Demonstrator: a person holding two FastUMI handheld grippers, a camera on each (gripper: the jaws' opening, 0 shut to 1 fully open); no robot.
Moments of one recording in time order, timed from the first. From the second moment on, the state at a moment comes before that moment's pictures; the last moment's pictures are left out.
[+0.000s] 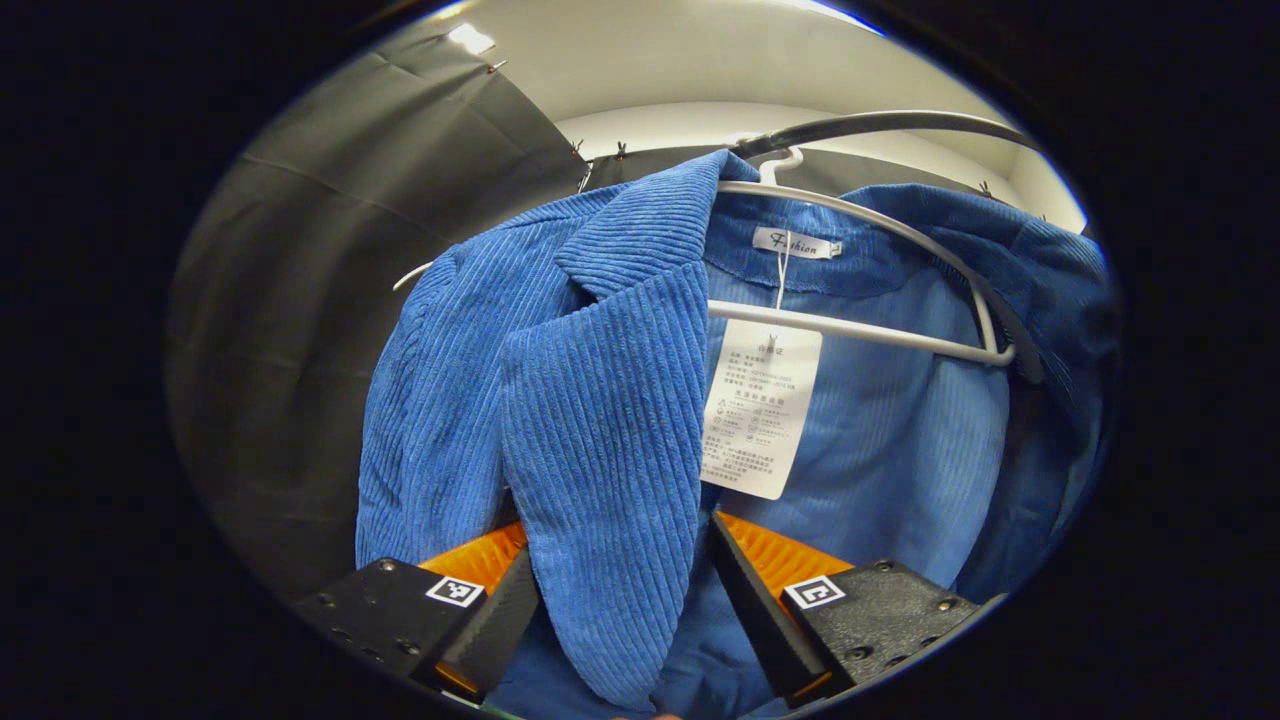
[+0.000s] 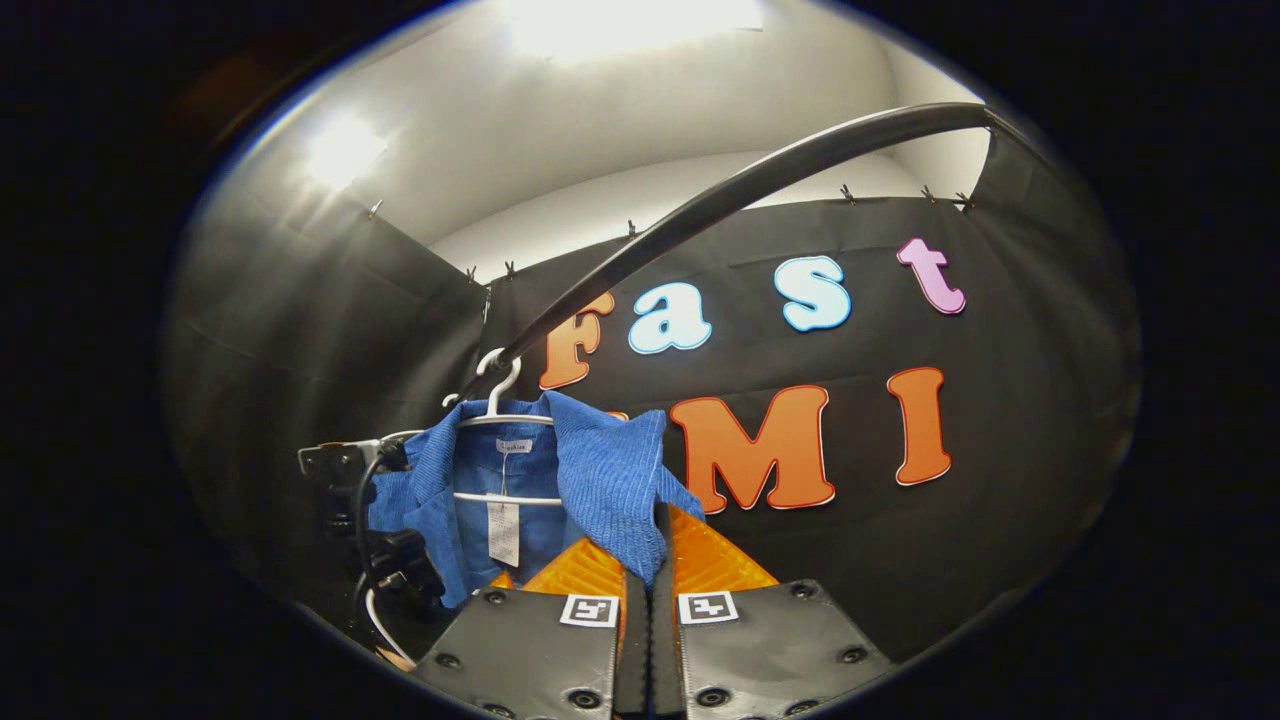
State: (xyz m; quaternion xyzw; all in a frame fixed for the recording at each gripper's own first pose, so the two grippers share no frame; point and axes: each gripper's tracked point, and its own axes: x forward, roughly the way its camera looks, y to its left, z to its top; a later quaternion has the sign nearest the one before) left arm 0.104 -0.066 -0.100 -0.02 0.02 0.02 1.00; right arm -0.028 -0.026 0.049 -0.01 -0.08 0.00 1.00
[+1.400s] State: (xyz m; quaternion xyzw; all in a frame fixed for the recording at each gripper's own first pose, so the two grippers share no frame) left arm 0.222 0.145 0.120 0.10 -0.10 0.04 0.99; right arm -0.010 -0.051 0.080 0.01 -0.14 -0.06 0.99
